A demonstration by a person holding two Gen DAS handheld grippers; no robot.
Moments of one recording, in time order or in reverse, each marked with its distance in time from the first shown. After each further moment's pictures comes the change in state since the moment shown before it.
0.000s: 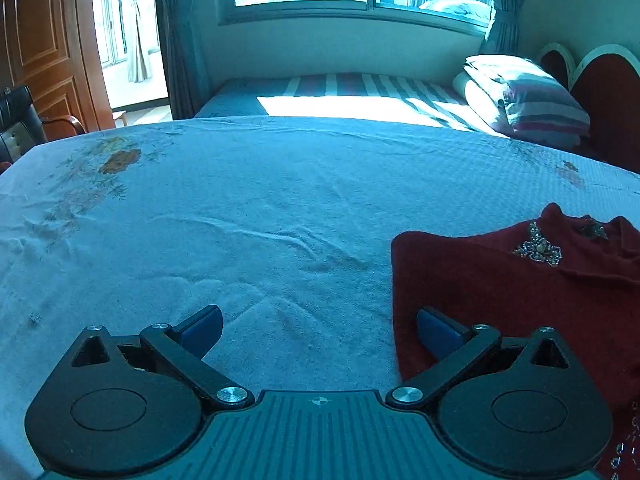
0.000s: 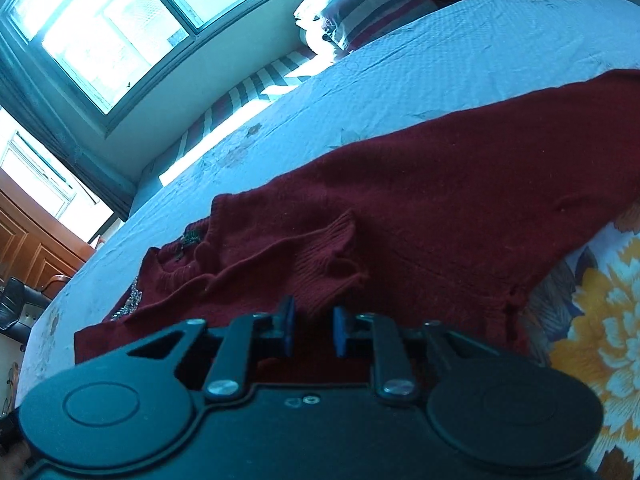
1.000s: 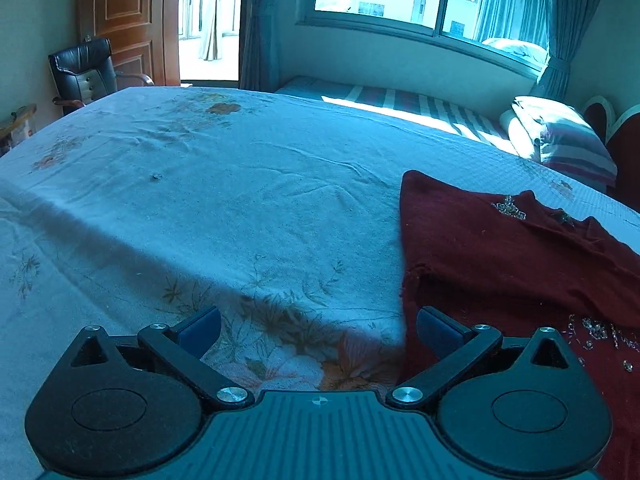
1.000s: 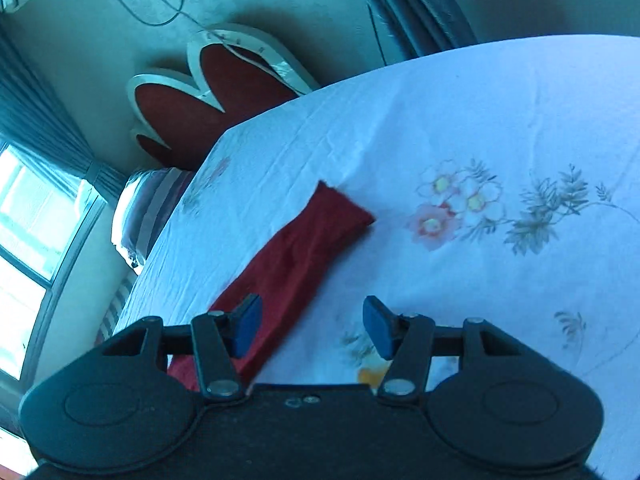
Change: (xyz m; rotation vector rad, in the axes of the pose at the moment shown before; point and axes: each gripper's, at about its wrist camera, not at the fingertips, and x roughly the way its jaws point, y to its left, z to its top) left arm -0.125 0.005 -0.105 -0.216 -0.045 0.109; right arm -0.165 -0.354 0.061 0.590 -0.443 -0.229
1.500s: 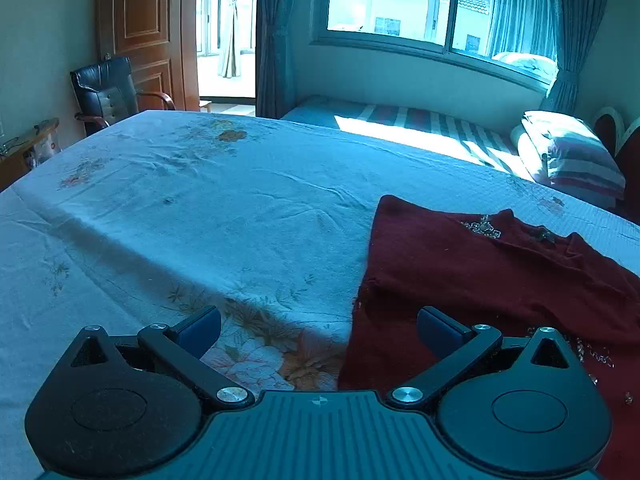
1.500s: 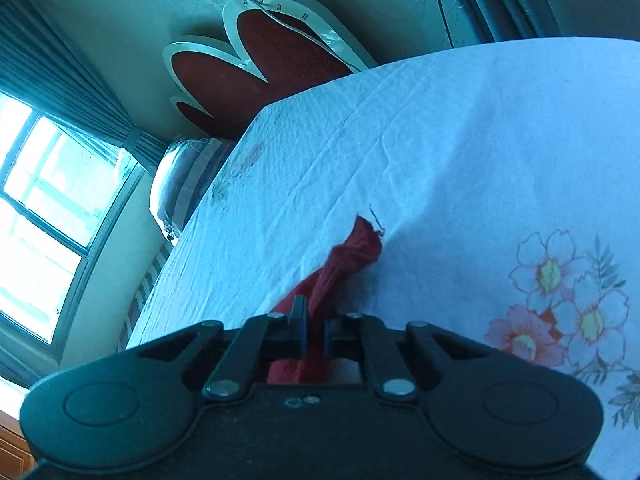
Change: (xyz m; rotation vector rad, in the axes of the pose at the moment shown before) left arm -0.047 -0.032 -0.002 -0.013 -0.054 0.073; right arm 0.053 0.008 0.034 -0.093 0.118 0.142
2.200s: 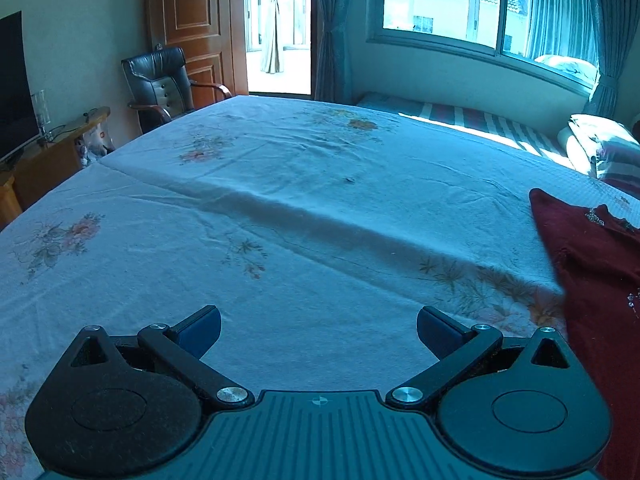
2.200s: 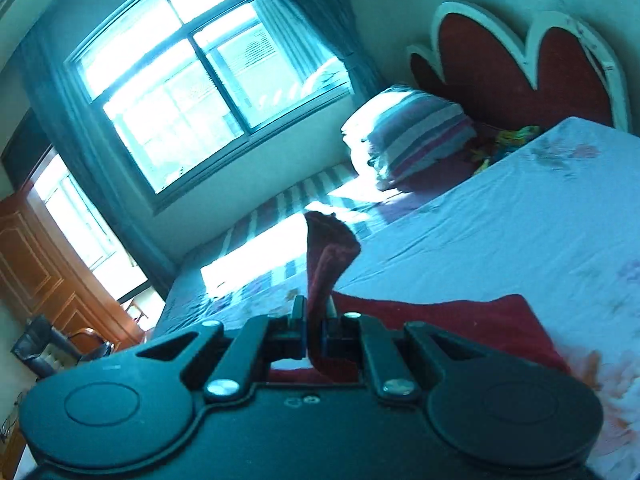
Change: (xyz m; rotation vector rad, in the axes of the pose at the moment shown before) left arm -0.017 0.208 -0.023 -0.012 0.006 0.093; right arm -0.042 0.336 -0.206 -0.557 0.111 0.331
